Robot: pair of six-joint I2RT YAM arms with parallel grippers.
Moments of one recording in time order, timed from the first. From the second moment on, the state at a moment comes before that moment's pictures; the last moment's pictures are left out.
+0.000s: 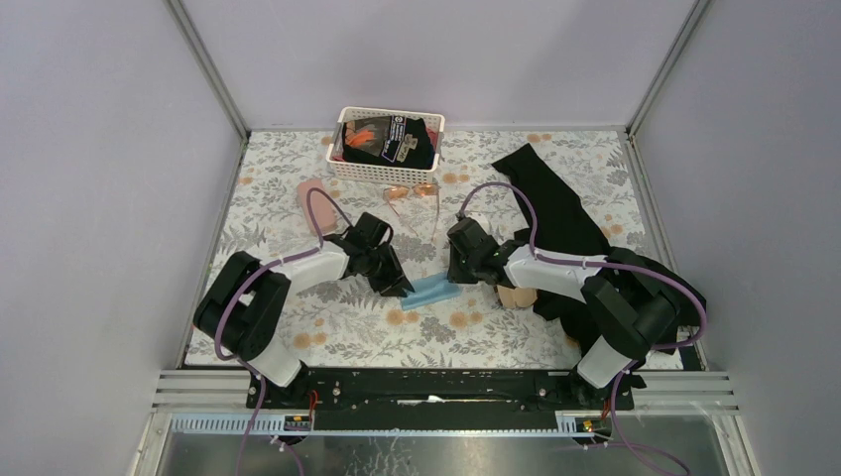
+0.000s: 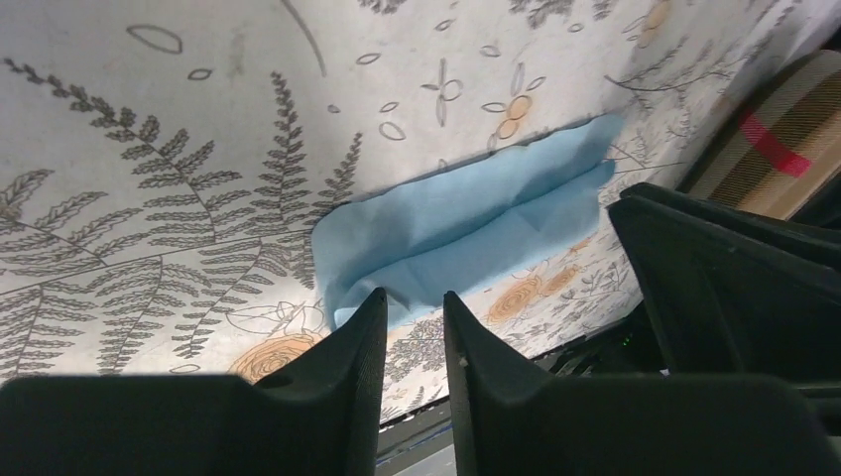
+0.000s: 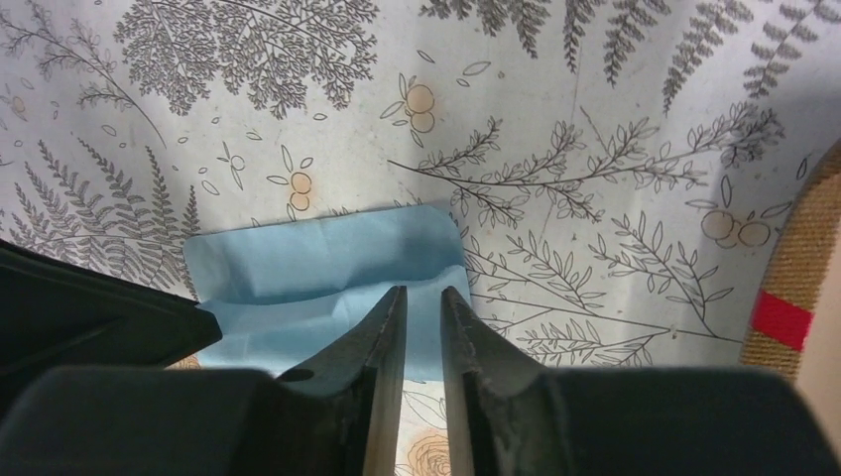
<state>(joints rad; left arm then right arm) -0.51 1.59 0.78 -0.32 0.37 -1.00 0.78 1.64 0.88 -0.20 0.11 0.71</state>
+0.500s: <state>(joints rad) -0.49 1.49 0.88 -0.39 0.30 -0.91 0.78 1.53 0.88 -0.21 0.08 0.71</state>
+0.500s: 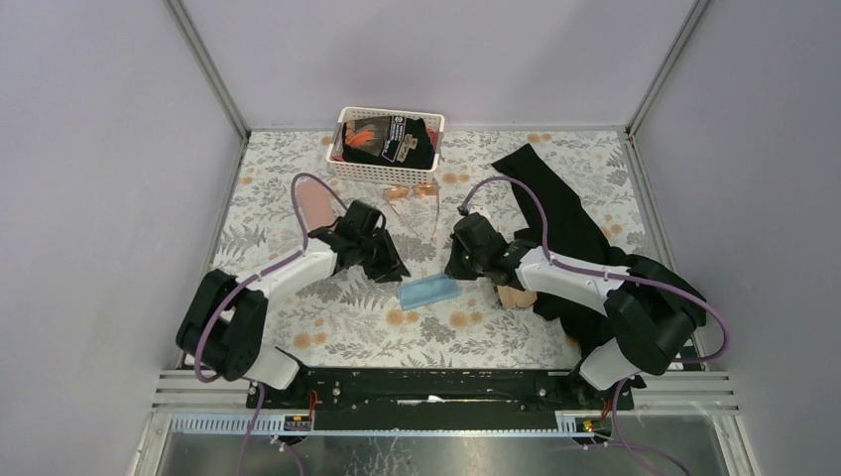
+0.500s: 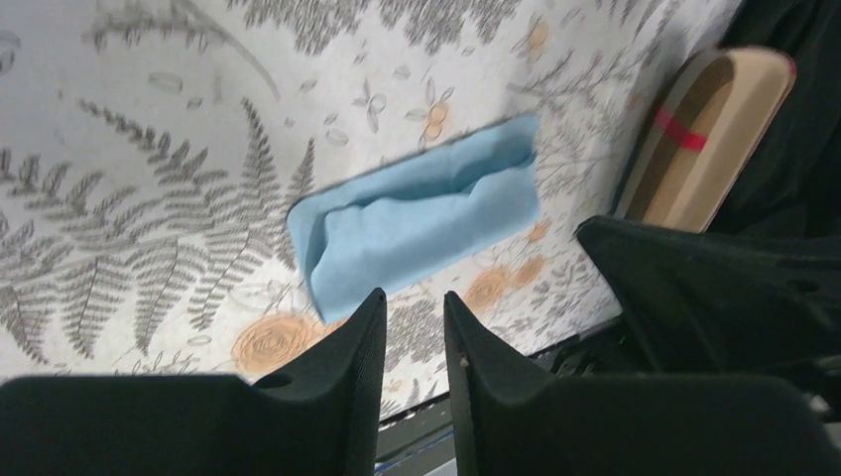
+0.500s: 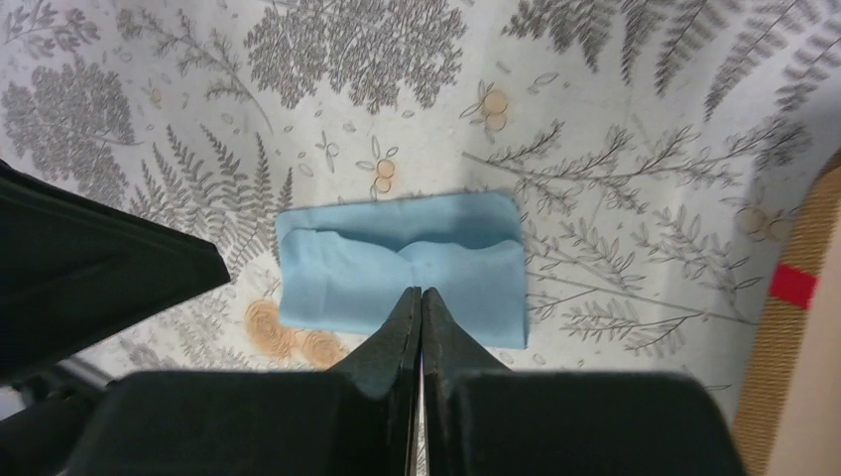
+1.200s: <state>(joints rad) -0.55 1.59 0.79 -0.32 0.29 -0.83 0.78 1.69 0.88 -0.17 0.07 0.71</state>
